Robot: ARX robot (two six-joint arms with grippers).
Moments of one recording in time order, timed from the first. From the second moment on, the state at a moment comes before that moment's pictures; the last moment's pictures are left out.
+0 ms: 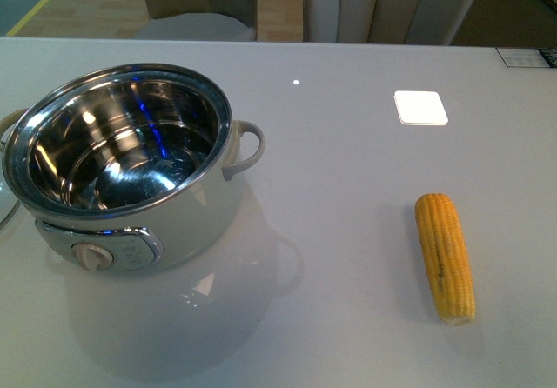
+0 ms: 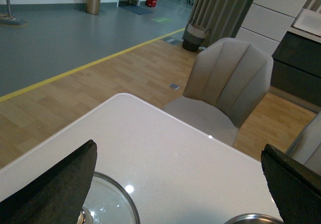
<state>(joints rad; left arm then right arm) 0.27 1.51 0.38 1.09 -0.07 -0.27 0.00 0.01 0.03 0.00 0.00 0.00</state>
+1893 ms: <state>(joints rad) 0.00 0.25 0.01 0.25 0.00 -0.01 0.00 0.00 0.03 0.00 0.00 0.00</state>
